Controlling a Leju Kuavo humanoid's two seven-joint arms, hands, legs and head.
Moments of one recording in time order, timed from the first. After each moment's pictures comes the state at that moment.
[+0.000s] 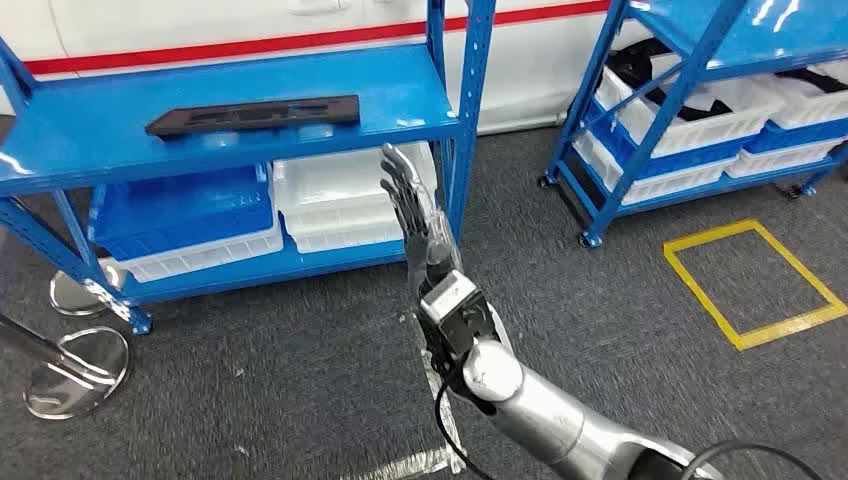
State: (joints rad) left arm -0.10 -0.07 -0.36 -0.25 0.70 0.32 -0.38; right arm -0.27 -0.13 0.60 -1.87 -0.09 -0.44 -0.39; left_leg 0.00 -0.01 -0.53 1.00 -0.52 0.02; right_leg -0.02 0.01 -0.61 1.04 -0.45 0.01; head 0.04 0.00
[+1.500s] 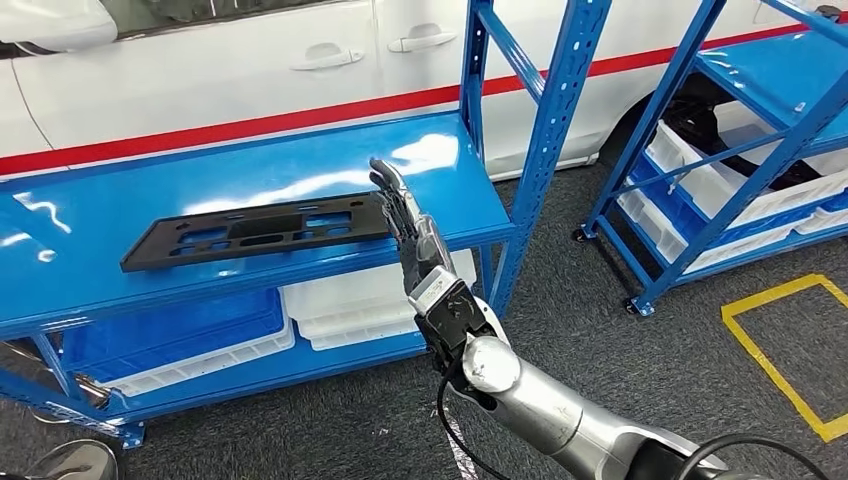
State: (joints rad) left arm -0.11 -0.06 -0.41 -0.24 0.70 0.34 -0.36; right arm -0.28 -0.14 0.62 -1.82 -0.16 -0.37 -0.38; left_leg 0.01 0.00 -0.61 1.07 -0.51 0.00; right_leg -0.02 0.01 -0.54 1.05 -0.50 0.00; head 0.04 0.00
